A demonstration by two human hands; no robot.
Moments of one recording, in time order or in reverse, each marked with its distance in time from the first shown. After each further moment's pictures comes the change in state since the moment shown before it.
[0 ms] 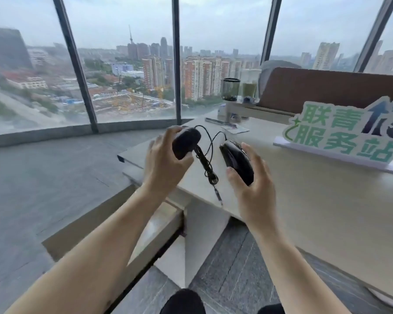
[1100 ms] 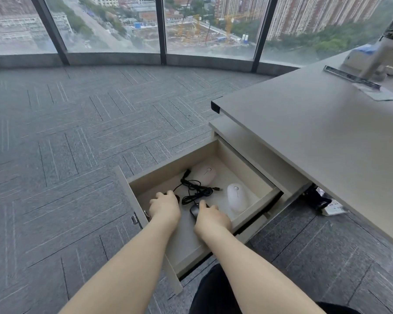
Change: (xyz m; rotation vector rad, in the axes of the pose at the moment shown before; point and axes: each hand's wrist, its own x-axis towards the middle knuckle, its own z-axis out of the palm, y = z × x) left_hand -0.124 -0.338 -0.044 0.746 -0.711 -0.978; right_hand -0.131 0.091 0.357 -0.947 -1.258 0.312
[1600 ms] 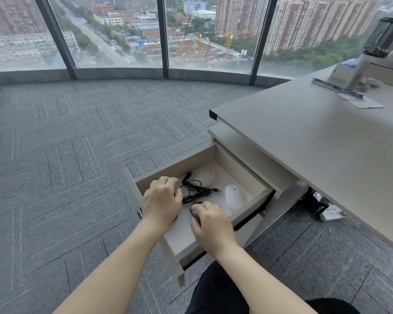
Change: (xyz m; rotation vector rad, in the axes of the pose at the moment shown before) left_hand -0.083 -0.023 -0.038 -0.273 0.626 0.403; right_hand -0.080 0.028 0.008 0.209 0.514 -0.528
